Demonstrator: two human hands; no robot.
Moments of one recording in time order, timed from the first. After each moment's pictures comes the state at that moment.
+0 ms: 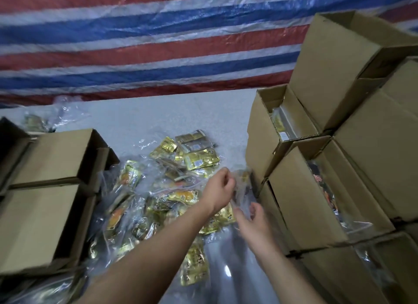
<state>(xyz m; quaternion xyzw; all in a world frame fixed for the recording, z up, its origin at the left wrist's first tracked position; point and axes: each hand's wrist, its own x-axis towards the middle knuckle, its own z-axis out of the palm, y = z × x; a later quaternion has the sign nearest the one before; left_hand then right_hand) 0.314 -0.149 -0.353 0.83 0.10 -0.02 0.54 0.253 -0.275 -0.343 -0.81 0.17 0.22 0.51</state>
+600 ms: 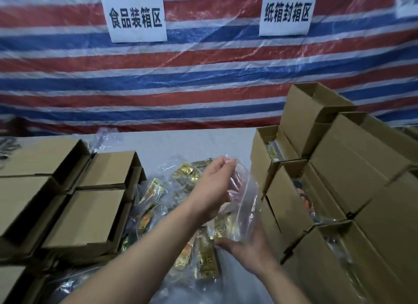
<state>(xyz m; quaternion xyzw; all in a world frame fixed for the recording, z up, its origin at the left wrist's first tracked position) 0.178 -0.139 -0.120 0.62 0.08 0.01 0.78 0.157 -0.274 -0.237 -0.80 -0.13 0.09 0.57</state>
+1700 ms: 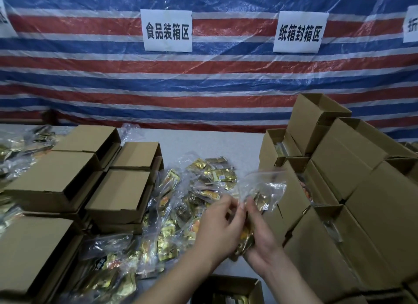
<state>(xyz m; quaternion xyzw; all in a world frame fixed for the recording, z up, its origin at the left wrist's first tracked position) 0.030 -0.165 -0.162 0.84 0.07 0.21 0.50 0.070 -0.267 -0.169 -0.42 0.05 0.32 0.85</state>
